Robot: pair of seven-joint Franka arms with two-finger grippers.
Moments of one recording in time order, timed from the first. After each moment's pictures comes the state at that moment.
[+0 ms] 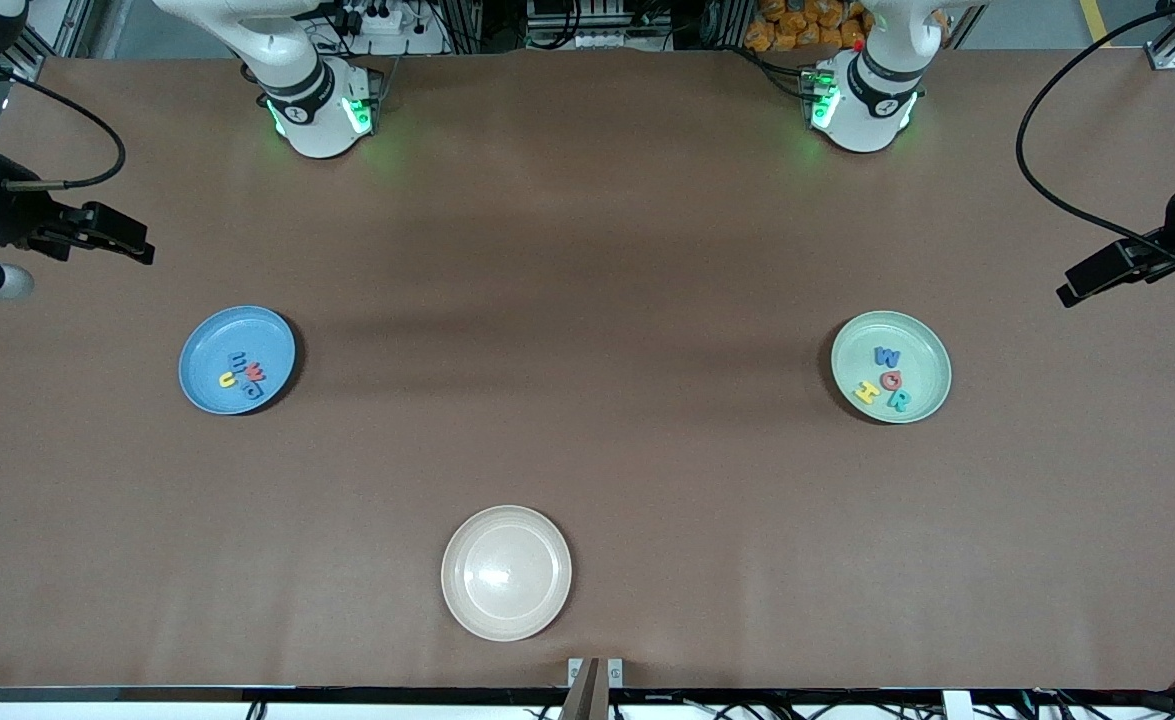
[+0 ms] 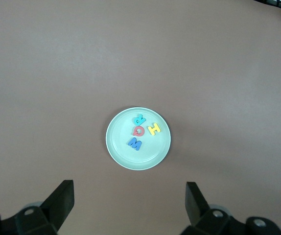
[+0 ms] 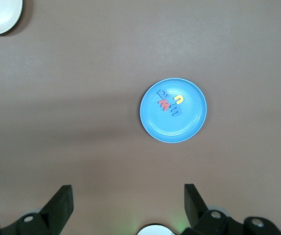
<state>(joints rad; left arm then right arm) 0.10 0.06 -0.11 -1.50 -0.01 1.58 -0.31 0.04 0.02 -0.01 -1.55 0.02 1.44 0.09</state>
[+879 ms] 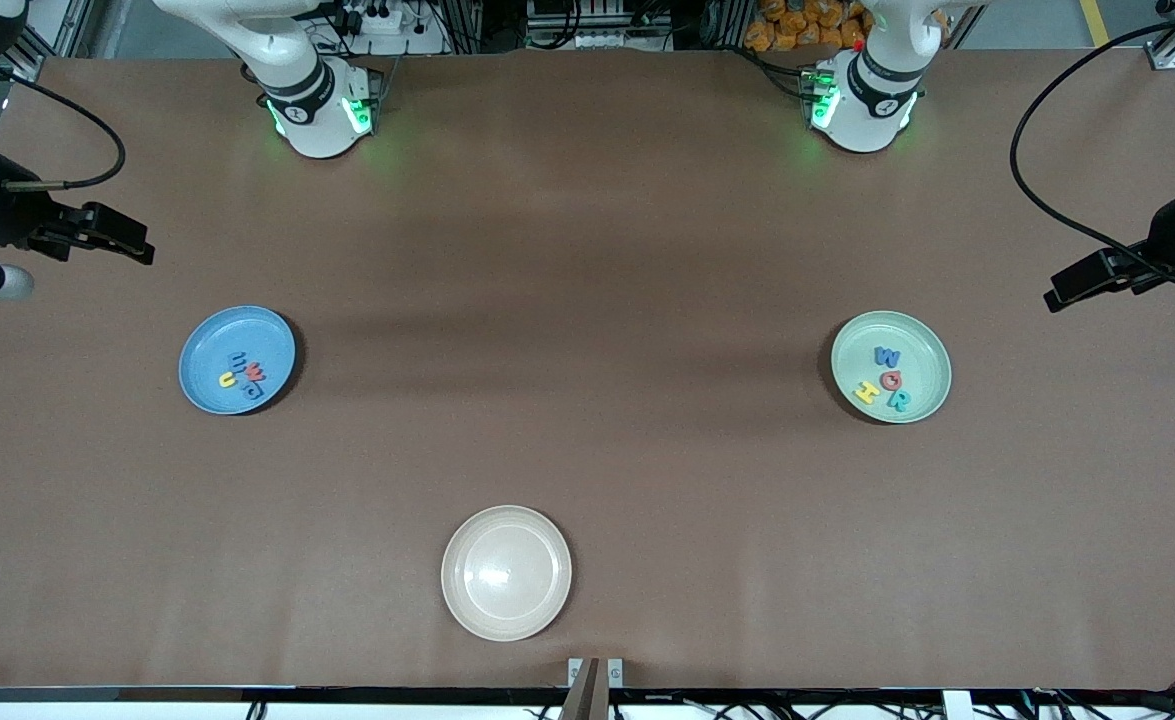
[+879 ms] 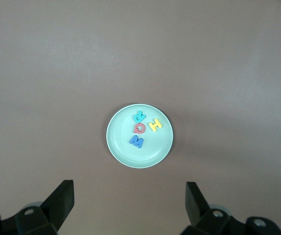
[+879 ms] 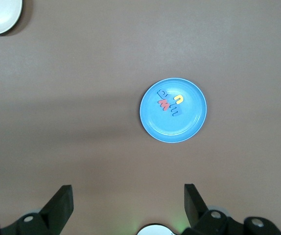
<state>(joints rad) 0.08 0.09 -0.11 -1.50 -0.01 1.57 -0.24 0.03 0.02 -0.01 -1.55 0.02 1.44 0.09</state>
